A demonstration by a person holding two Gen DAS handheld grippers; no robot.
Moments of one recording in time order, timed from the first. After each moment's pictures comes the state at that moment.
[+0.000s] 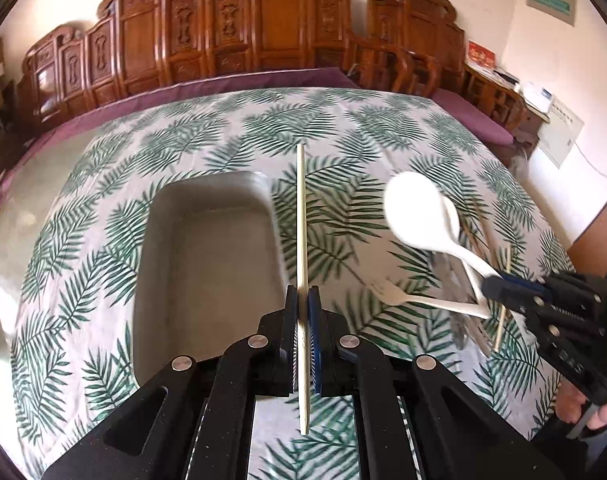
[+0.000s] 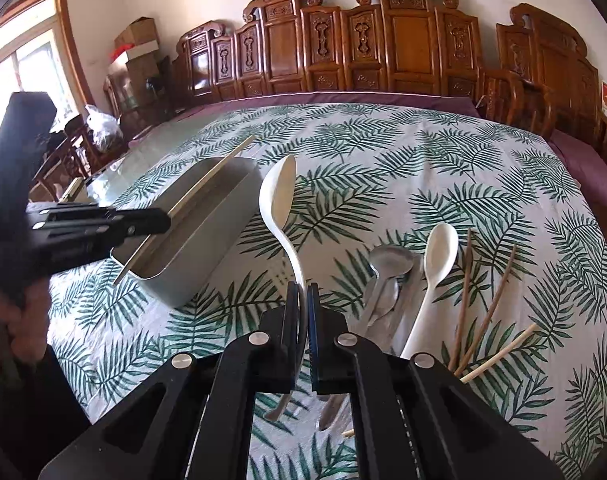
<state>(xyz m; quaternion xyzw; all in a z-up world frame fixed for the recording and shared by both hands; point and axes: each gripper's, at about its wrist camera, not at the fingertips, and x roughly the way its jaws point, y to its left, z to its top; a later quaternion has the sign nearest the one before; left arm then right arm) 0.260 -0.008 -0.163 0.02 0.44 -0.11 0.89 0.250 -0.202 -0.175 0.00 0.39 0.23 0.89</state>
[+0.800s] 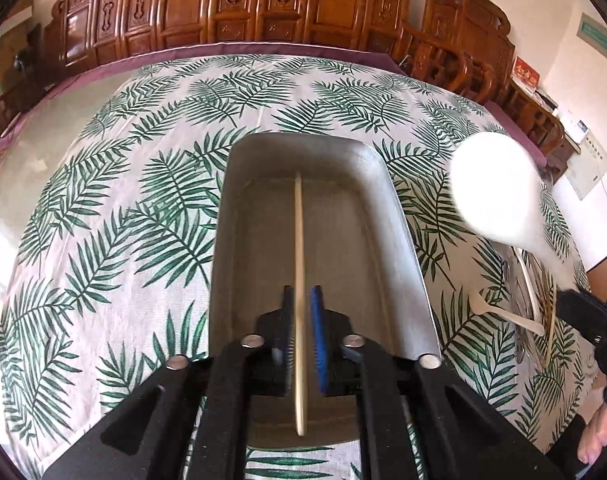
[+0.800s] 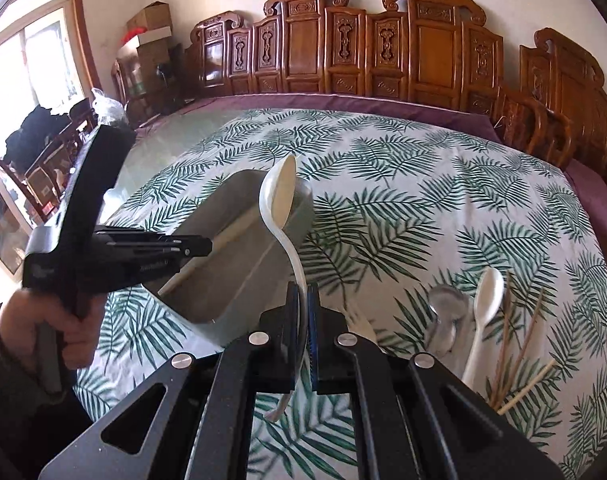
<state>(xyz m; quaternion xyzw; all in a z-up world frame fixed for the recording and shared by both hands) 0.293 0.067 -0.200 -0.04 0.48 -0.06 0.87 0.265 -0.123 -0.150 -0.03 0.40 0.23 0.89</state>
